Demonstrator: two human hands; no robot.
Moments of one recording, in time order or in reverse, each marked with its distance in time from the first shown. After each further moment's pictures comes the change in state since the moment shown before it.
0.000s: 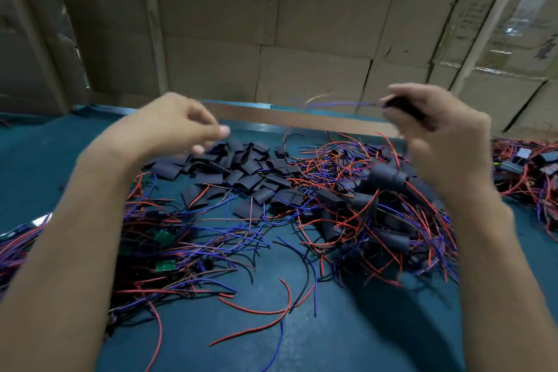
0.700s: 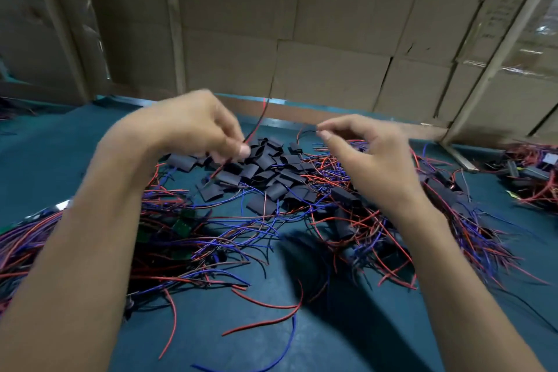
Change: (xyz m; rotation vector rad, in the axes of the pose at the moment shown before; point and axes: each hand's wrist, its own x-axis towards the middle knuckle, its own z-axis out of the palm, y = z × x) left_hand -0.016 0.013 -0.005 0.127 -0.219 0.104; right_hand -0.020 -0.055 0.068 0.091 -0.241 0.179
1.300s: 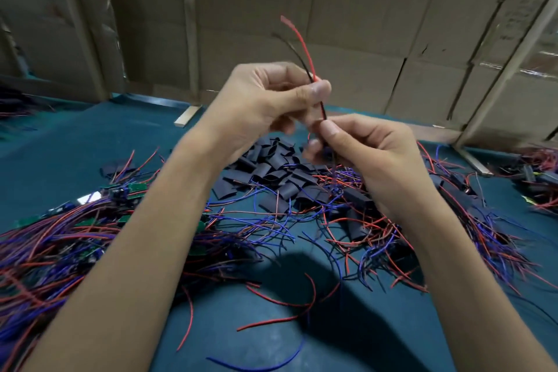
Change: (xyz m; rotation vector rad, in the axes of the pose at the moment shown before) left_hand 0.003 0.045 0.035 -0.871 0.210 0.427; right_hand -0.005 -0.018 0.011 0.648 -0.226 0.084
